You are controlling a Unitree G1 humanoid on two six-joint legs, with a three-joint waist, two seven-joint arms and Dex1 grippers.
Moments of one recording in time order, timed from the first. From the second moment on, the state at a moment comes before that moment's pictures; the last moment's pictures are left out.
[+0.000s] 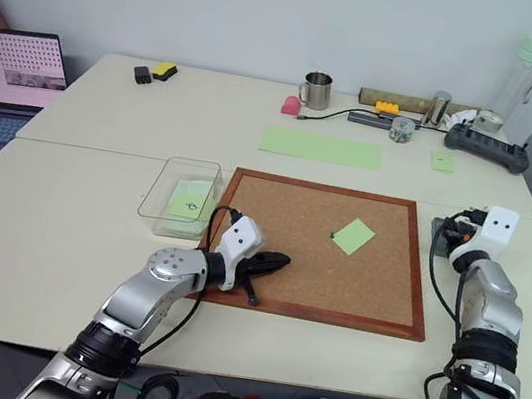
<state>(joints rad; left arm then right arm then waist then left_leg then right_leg) -0.35 0.33 -0.23 0.01 -0.12 0.40 -0.75 -0.64 -0.47 -0.35 0.66 0.29 0.21 0.31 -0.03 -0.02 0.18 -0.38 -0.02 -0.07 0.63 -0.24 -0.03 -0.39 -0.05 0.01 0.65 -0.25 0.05</state>
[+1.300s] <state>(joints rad) -0.34 0.33 -0.23 -0.01 -0.12 0.41 -0.73 -0.57 -0.25 0.10 0.44 0.21 0.19 0.66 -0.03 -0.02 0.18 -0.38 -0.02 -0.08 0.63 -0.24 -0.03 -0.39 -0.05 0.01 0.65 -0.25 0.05</state>
